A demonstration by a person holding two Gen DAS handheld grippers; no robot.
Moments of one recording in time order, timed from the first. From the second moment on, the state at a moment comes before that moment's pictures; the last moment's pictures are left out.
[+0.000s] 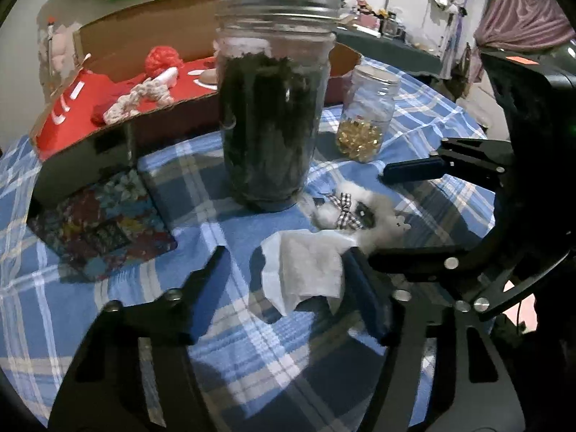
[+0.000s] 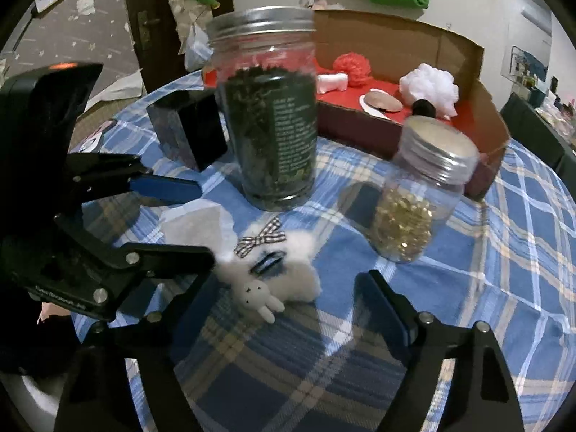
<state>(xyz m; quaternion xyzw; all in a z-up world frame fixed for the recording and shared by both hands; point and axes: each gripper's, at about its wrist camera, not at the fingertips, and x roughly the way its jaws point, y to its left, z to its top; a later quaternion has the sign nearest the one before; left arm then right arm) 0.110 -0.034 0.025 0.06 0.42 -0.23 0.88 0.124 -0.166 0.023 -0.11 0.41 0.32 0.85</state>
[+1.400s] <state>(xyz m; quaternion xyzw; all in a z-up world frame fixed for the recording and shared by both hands) 0.087 0.017 0.053 0.06 0.38 -0.22 0.90 0.091 -0.193 0.051 -0.06 0.36 0.25 0.89</state>
